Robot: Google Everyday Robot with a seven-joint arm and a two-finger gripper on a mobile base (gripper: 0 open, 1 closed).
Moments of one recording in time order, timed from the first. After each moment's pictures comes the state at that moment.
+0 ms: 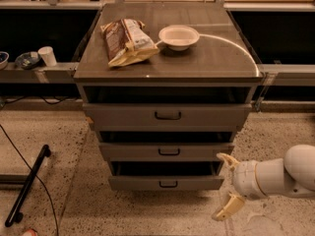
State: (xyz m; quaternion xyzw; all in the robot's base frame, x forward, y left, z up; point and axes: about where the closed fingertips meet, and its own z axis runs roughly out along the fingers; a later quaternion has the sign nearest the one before) arm 0.410 -0.181 0.610 -0.57 0.74 0.19 0.31
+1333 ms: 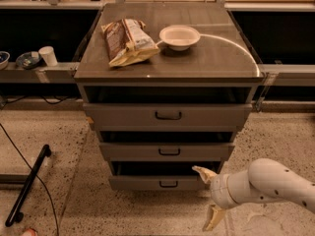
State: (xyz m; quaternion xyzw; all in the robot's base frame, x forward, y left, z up) arm 0.408 -0.139 0.523 -0.71 0.62 0.15 0.30
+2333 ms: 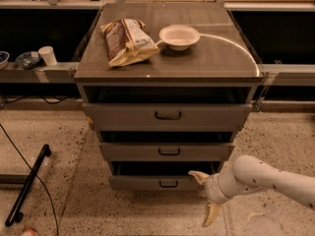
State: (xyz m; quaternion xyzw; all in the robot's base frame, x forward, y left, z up) arm 0.439 -0.150 0.428 -0.74 0.60 0.17 0.25
